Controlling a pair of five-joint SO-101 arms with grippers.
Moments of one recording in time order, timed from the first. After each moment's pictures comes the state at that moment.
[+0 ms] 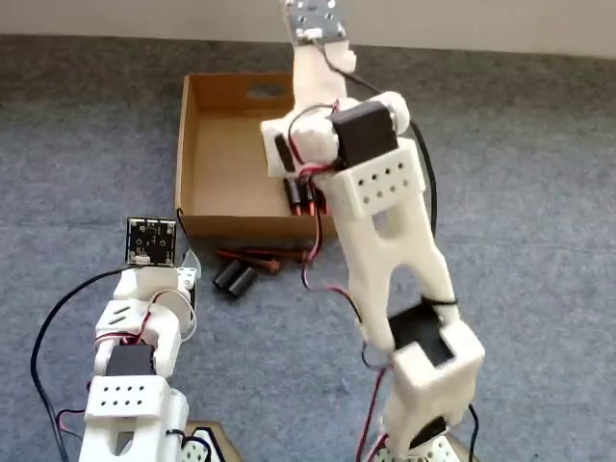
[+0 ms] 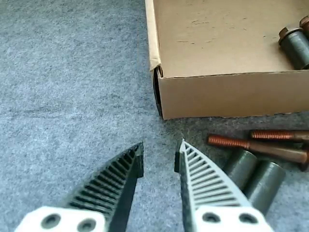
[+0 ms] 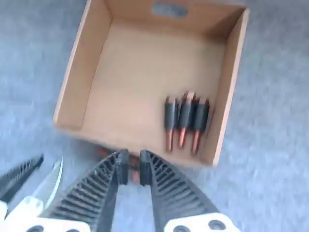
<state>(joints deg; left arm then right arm) -8.8 -73.5 93.0 26.4 -4.5 -31.2 10.5 -46.9 100.2 -10.9</state>
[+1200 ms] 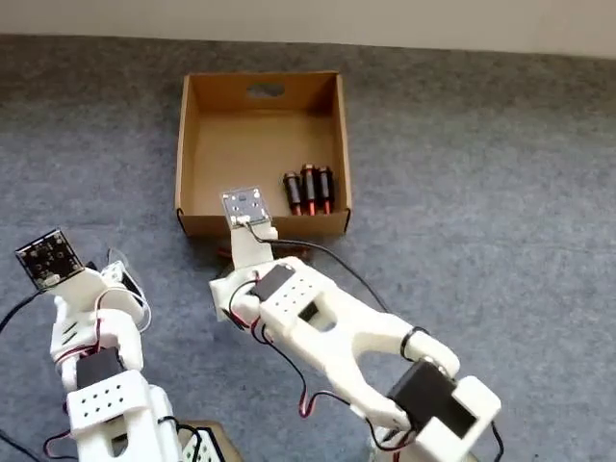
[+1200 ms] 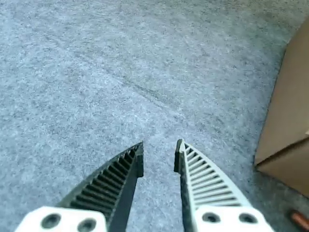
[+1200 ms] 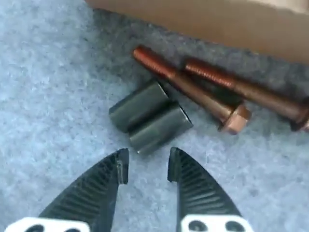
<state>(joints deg) -29.9 -73.5 93.0 23.1 10.8 -51.3 -0.5 35.0 36.3 -29.6</state>
